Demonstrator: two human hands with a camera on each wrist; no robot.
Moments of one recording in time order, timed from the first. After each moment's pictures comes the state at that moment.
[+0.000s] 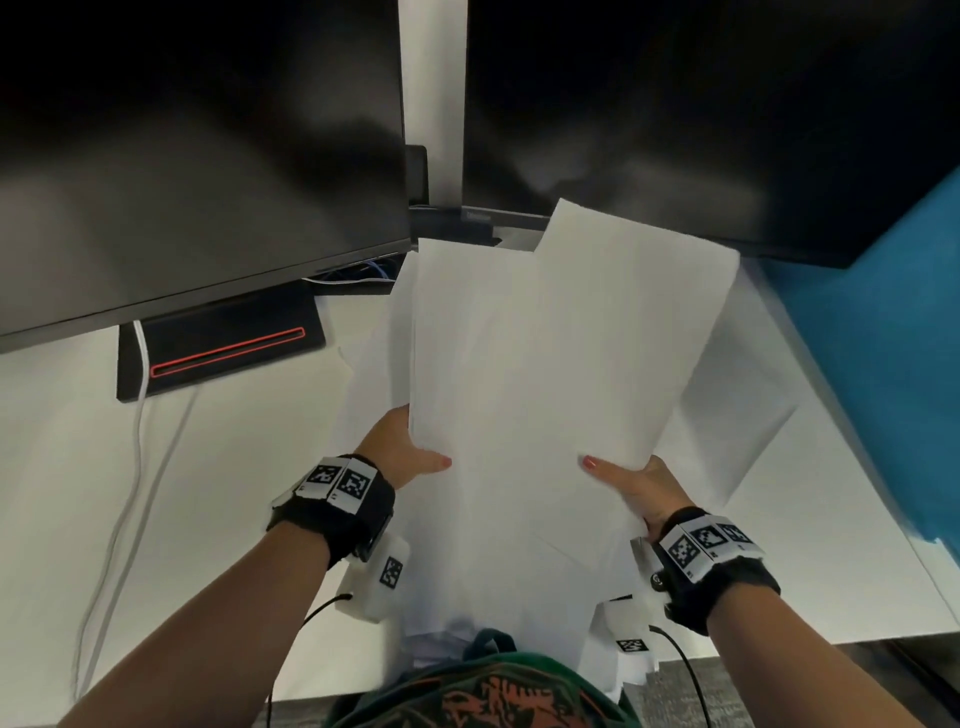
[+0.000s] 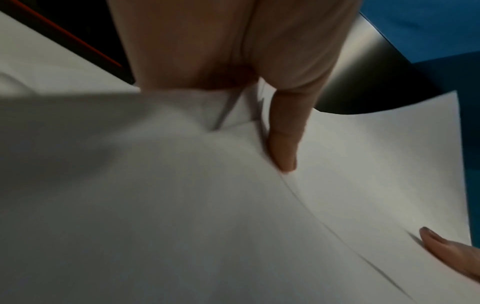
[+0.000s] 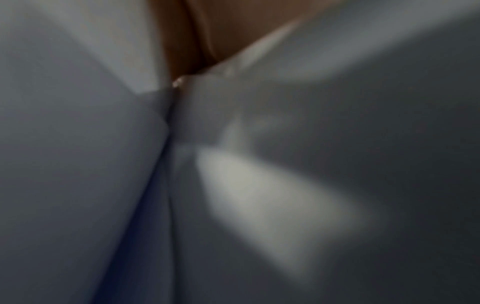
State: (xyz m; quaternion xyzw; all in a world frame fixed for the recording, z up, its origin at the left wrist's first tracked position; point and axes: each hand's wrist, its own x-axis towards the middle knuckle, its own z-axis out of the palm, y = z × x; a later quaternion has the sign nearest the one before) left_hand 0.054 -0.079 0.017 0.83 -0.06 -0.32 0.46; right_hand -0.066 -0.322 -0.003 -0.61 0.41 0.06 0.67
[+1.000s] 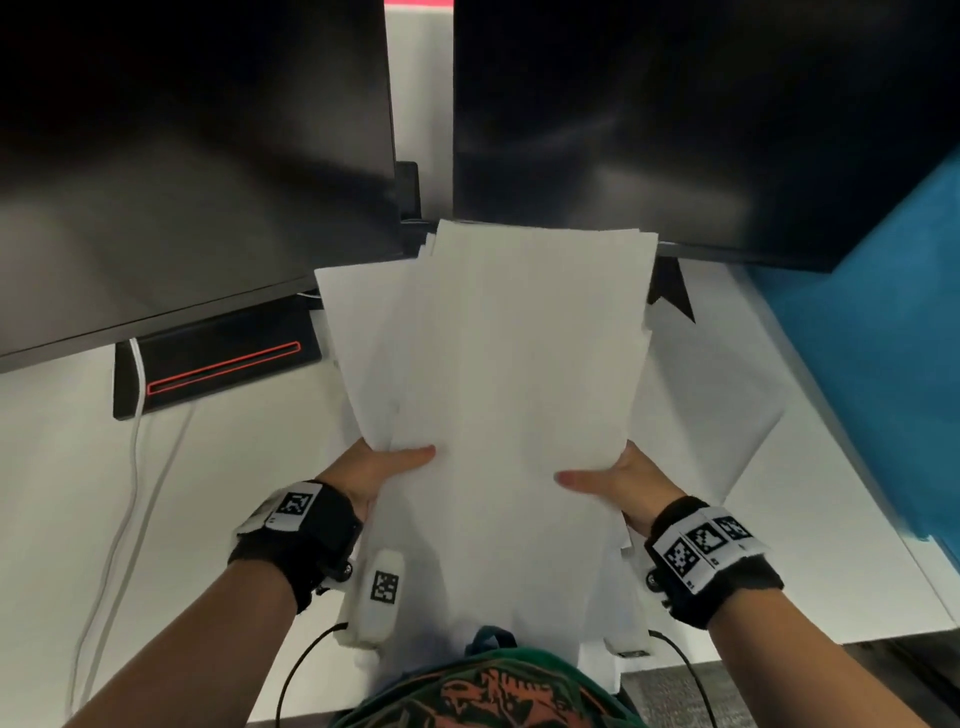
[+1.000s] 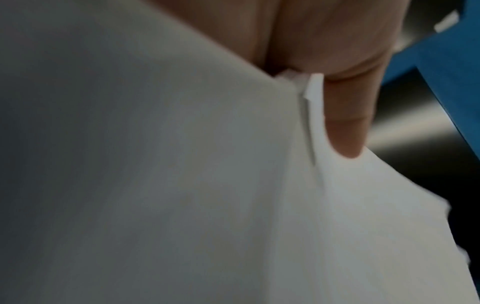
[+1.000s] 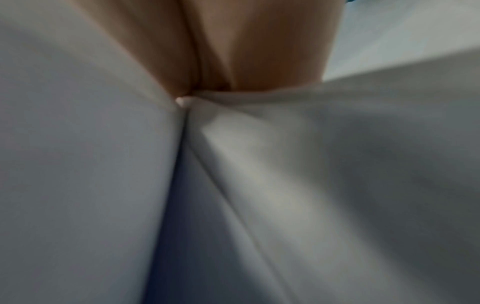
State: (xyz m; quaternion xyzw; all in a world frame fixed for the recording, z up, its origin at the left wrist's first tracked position) left_hand 0.049 -0.059 0.008 0.59 0.07 -0.37 0.71; right_hand -0.059 -0.305 0.035 -0.65 0.28 0.12 0.69
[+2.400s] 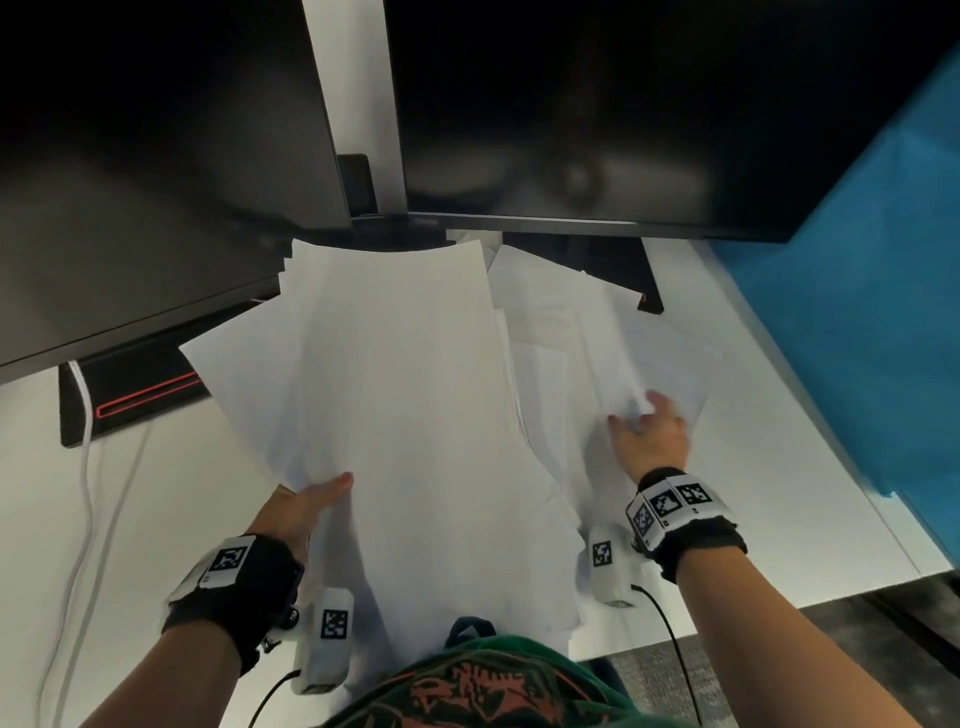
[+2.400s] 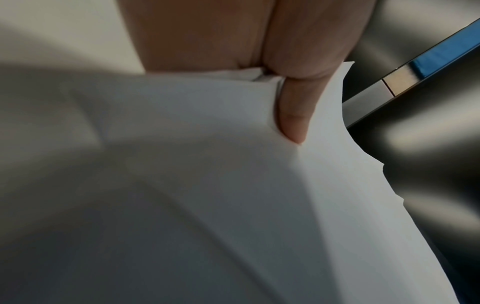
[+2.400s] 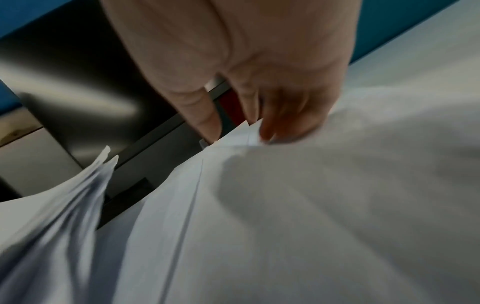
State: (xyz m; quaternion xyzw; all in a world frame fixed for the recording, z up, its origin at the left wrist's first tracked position) left_hand 0.050 -0.014 -0.047 0.65 0.20 -0.27 0.68; right_hand -0.052 -0.354 -0.001 -0.76 0.51 -0.05 0.40
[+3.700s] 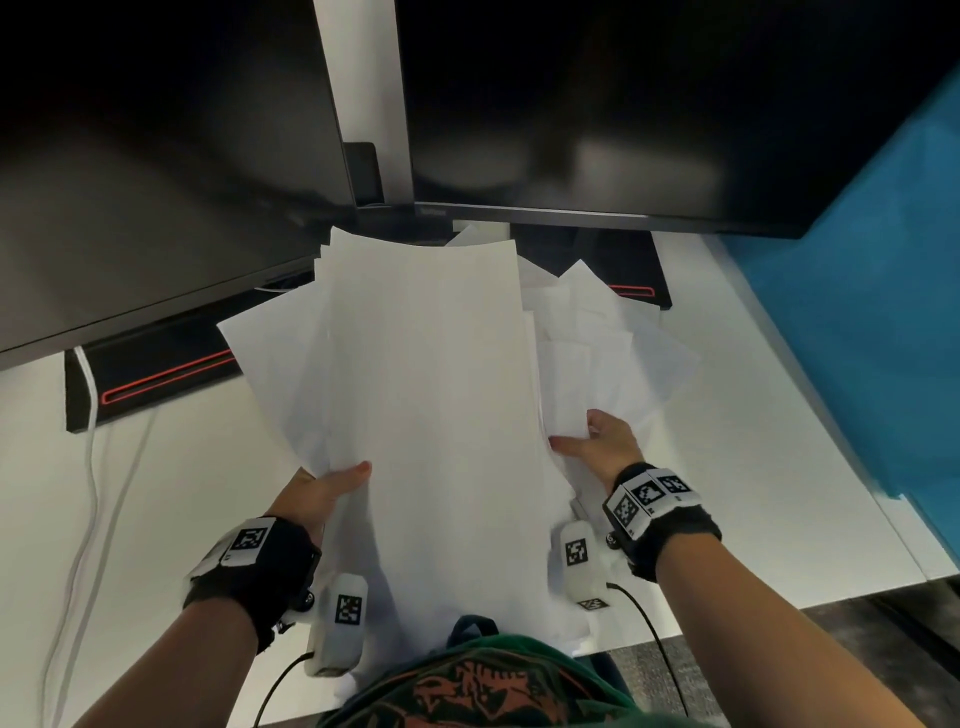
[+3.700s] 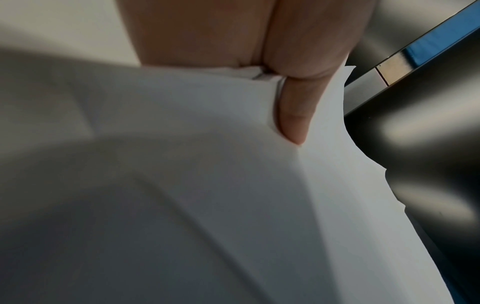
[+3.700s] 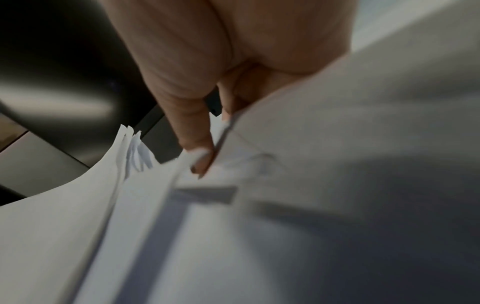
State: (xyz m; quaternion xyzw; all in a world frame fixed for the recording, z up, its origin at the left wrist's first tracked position) left_hand 0.044 -0.035 -0.036 0.66 0.18 -0.27 0.68; right_hand -0.039 -0.326 -0.009 -0.73 0.39 0.04 0.56
